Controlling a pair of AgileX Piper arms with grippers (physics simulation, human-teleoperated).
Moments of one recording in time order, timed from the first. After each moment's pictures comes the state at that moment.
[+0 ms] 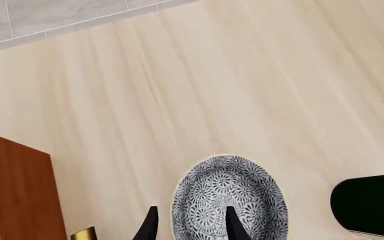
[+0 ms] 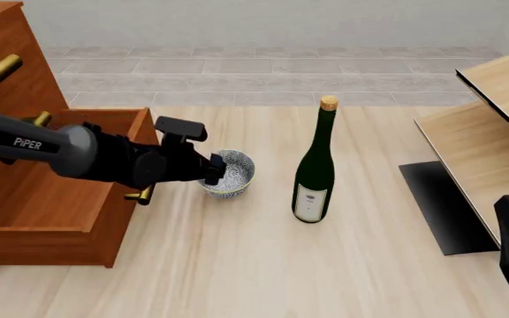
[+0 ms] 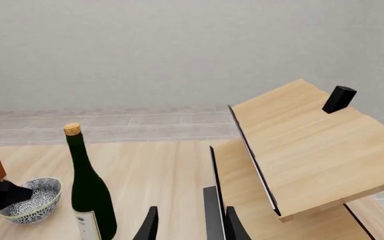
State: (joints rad) left arm -0.44 1.89 -0.95 -0.14 -0.09; right arm -0.01 0.00 -0.01 -0.01 0.03
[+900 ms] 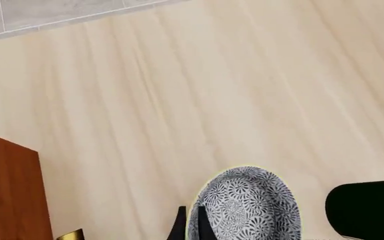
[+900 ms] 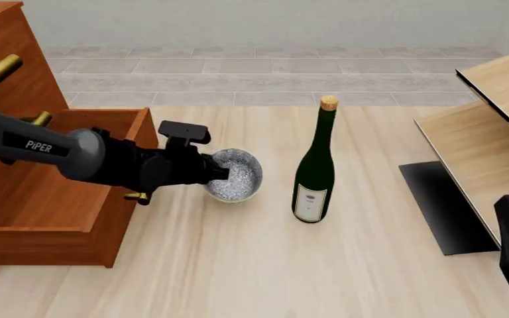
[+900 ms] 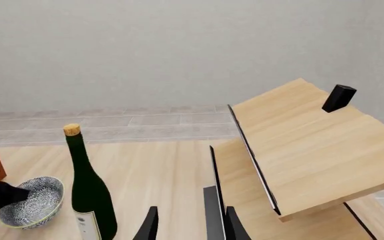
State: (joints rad) left arm -0.46 1.92 -0.95 -0.17 -0.12; right arm -0.02 0.00 -0.01 -0.01 0.03
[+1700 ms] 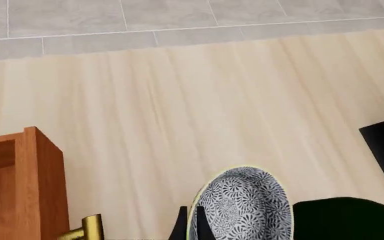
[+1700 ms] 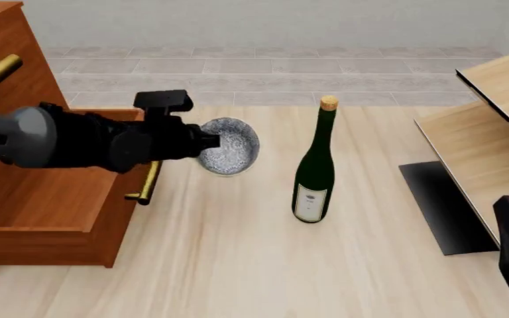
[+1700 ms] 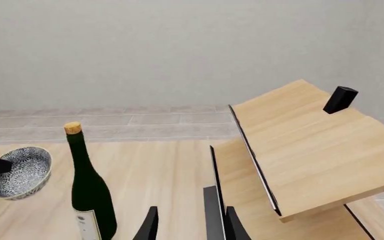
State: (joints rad) left arm -0.44 1.73 -0.95 -0.09 -0.28; right arm -0.01 0.00 -0.01 -0.01 0.02
